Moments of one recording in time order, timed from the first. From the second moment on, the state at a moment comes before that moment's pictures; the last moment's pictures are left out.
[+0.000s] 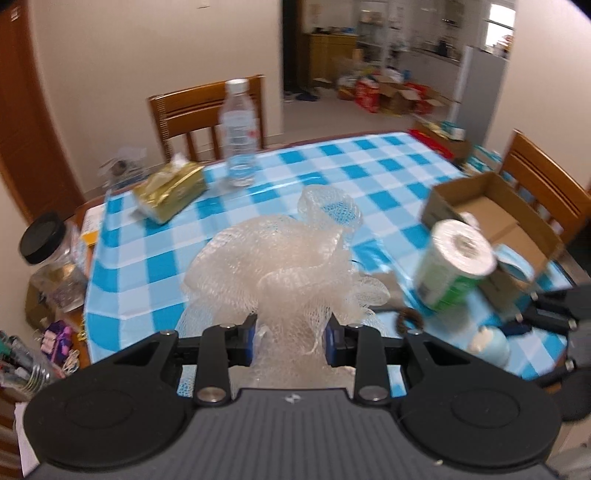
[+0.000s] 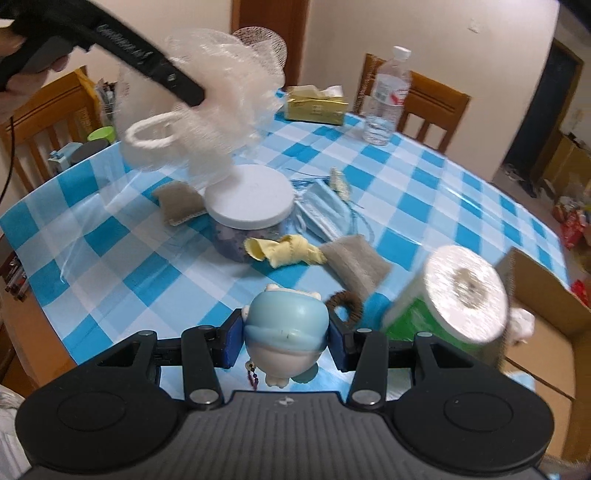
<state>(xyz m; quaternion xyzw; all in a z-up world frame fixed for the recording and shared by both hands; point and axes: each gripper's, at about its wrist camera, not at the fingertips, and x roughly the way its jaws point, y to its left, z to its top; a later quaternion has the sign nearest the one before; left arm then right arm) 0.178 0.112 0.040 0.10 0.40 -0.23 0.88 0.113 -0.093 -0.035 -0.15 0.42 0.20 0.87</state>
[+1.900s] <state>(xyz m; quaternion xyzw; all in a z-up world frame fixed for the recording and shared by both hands) 0.212 -0.284 0.037 0.15 0.37 -0.35 0.85 0.122 -0.412 -0.049 -0.03 0.41 0.10 0.90</state>
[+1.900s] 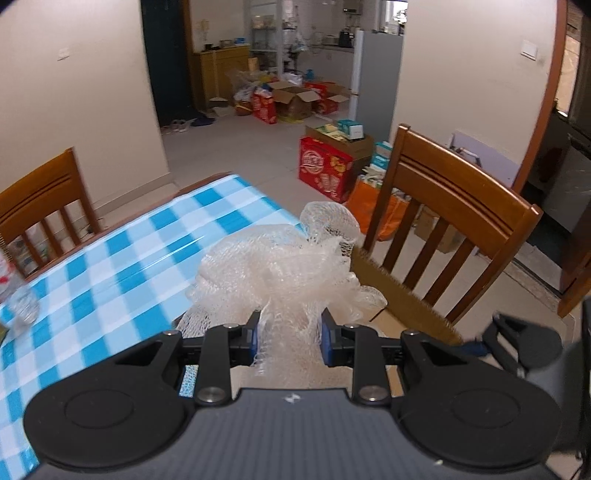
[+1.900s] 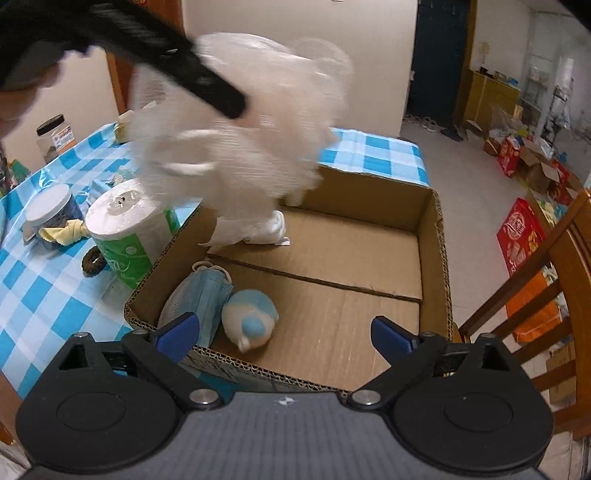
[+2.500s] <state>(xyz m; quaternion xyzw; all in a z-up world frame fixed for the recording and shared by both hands) 0.258 -0.375 -0.018 0.16 0.38 -0.37 0.83 0.118 -0.436 -0.051 0.01 0.41 0.05 0.91</state>
